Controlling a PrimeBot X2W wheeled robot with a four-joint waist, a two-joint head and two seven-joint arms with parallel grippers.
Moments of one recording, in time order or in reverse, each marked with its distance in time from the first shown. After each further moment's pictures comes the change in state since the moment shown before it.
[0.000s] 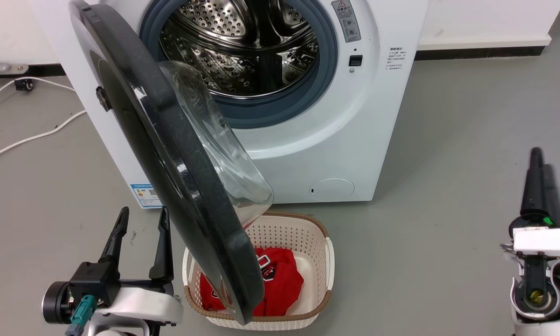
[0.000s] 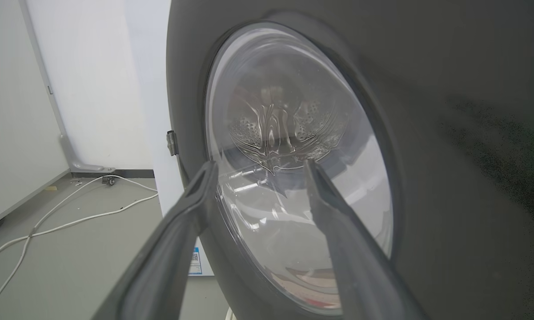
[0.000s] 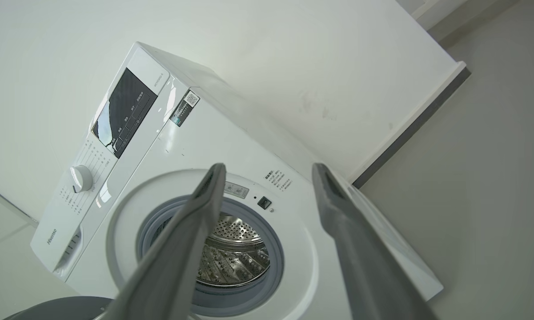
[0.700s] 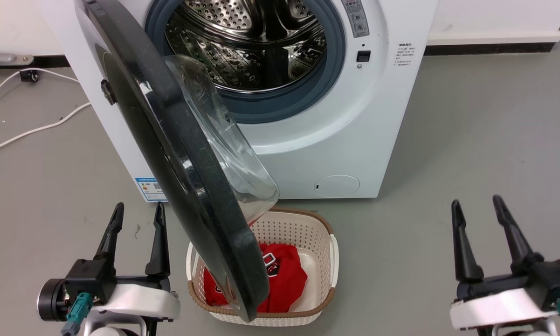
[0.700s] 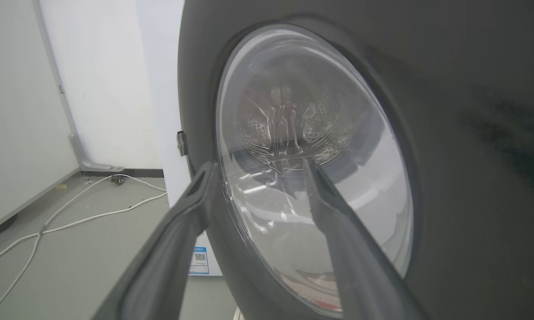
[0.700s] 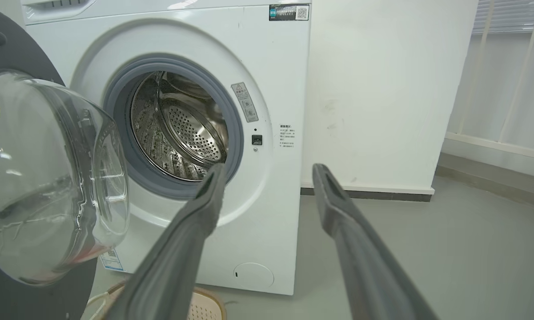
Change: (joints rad) left arm -0.009 -0.001 0.009 -0.009 0.002 0.000 0.000; right arm 0.264 0.044 0.089 -0.303 -0.916 0.002 0.000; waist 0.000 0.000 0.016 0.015
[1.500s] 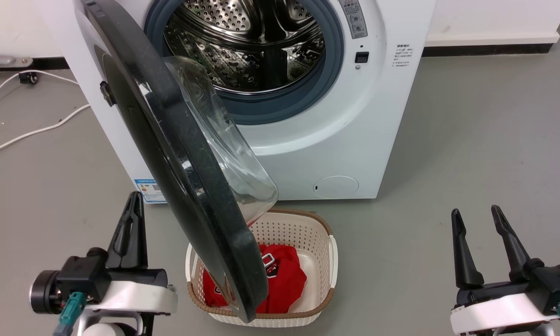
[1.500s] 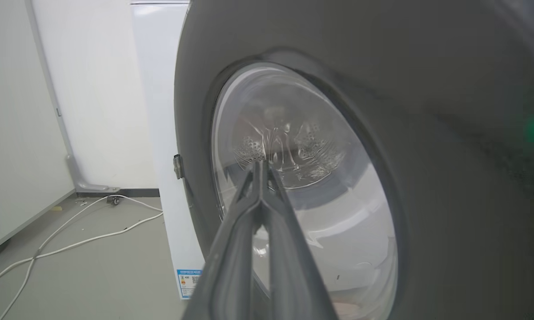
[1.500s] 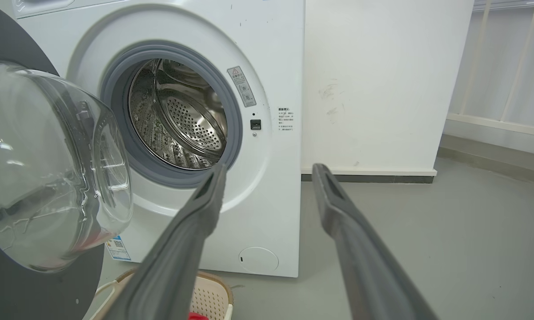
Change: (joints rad) left arm 0.000 0.000 0.002 -0.061 0.012 -0.005 0.000; right arm 0.024 0.000 -0.002 0.030 0.033 0.000 0.000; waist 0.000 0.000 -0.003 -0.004
